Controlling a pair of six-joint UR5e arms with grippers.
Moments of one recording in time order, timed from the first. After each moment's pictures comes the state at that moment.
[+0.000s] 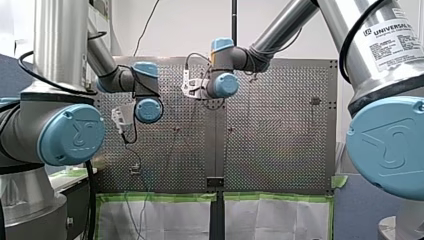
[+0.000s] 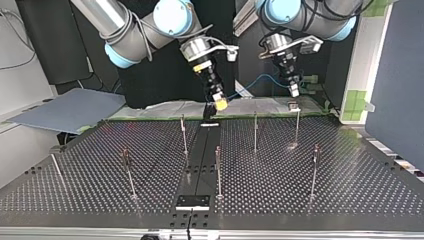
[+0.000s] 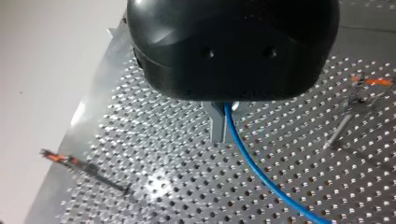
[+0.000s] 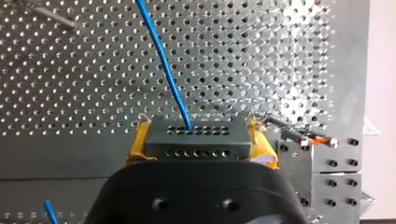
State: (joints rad) left arm -0.27 -1.61 -2.27 -2.29 -2.20 -1.81; right arm 2.45 -1.19 1.58 -0.42 1.64 1.61
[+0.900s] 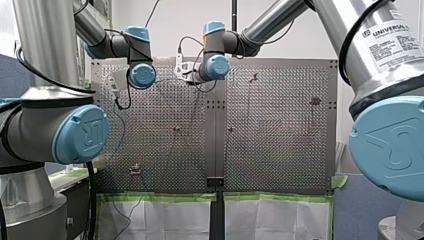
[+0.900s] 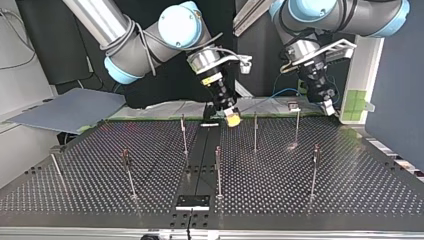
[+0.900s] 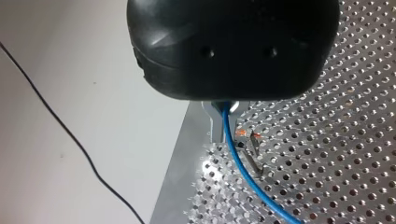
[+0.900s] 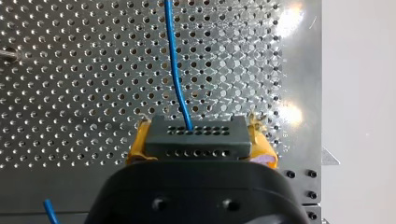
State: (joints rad) left arm -0.17 -1.40 -2.11 -2.52 -2.19 -1.81; right arm 2.48 -1.15 1.35 -0.24 1.64 1.61
